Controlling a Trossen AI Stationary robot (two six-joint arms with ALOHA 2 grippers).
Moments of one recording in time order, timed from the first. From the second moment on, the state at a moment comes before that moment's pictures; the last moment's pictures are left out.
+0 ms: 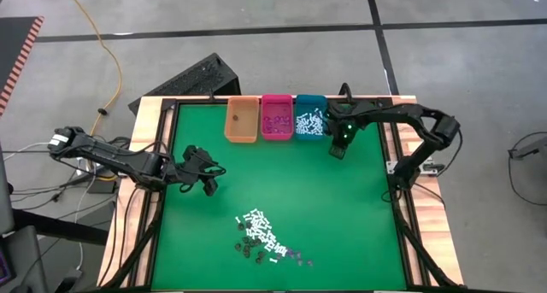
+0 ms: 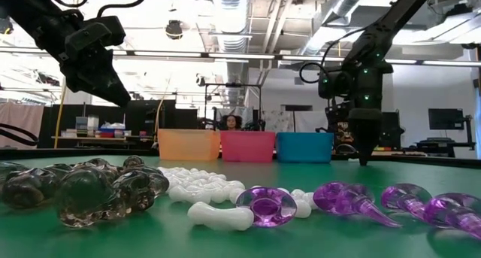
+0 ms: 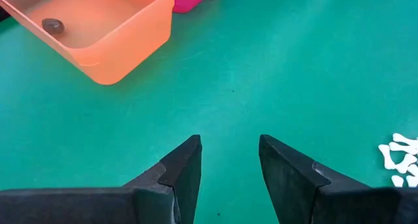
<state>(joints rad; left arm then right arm) -0.21 0.84 0.45 -0.35 -0.53 -0.61 -0.65 1.59 0.84 -0.68 -0.14 -0.19</state>
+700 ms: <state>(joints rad) -0.21 0.84 0.45 -0.34 -0.57 -0.65 -0.89 1.50 0.90 -0.53 0.20 0.14</state>
